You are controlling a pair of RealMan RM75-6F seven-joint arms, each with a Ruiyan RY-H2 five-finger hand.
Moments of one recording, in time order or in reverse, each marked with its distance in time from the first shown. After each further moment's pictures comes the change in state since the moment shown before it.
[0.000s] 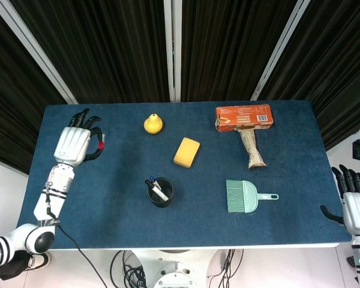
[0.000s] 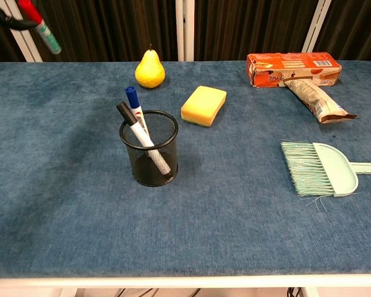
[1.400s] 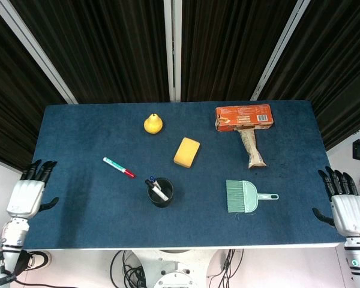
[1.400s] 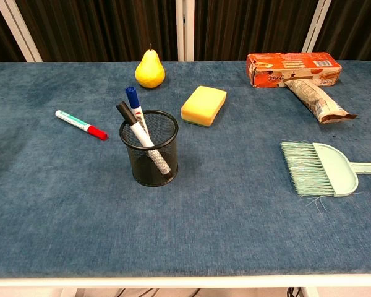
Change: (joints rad) left arm 0.396 0.046 0.263 0.102 0.255 0.242 -0.131; right arm 0.009 -0.085 -0.042 0.151 -0.133 0.033 0.051
